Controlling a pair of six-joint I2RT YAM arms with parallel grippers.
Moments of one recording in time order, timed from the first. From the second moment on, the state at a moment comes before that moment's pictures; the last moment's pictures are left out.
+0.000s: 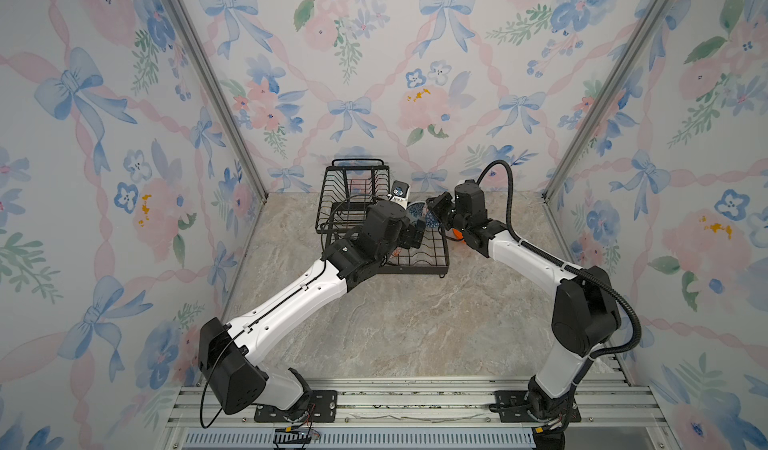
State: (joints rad) left arm -0.78 1.43 1.39 -0.35 -0.41 -0.13; right arm 0.48 1.80 1.42 0.03 -0.03 1.11
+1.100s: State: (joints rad) left arm -0.72 1.43 1.36 -0.37 -0.38 -0.07; right arm 0.52 2.05 1.42 0.24 0.03 1.16
